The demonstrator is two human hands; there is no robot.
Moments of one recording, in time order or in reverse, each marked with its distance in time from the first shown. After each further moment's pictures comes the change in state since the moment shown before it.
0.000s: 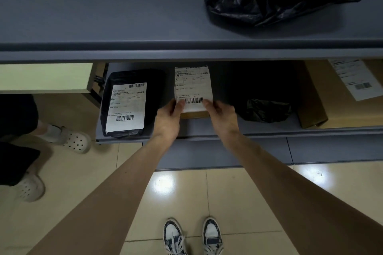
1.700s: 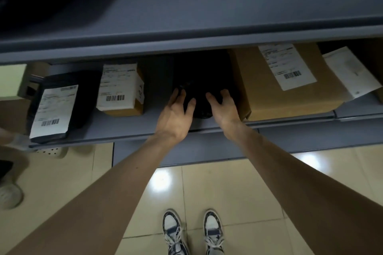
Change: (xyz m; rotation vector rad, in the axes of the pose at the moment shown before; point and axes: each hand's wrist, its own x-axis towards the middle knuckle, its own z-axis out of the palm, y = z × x) left_hand -0.028 0.056 0.191 0.689 -0.117 0.170; right_hand 0.039 0.049 -0.180 0.045 0.032 0.118
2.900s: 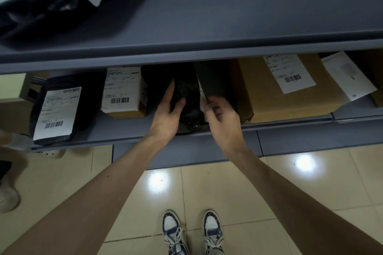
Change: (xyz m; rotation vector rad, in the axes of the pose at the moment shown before) left_hand -0.008 -0.011 -0.028 -0.619 0.049 -0.008; right_hand -0.048 0.002 0.002 -0.118 0.030 -0.318
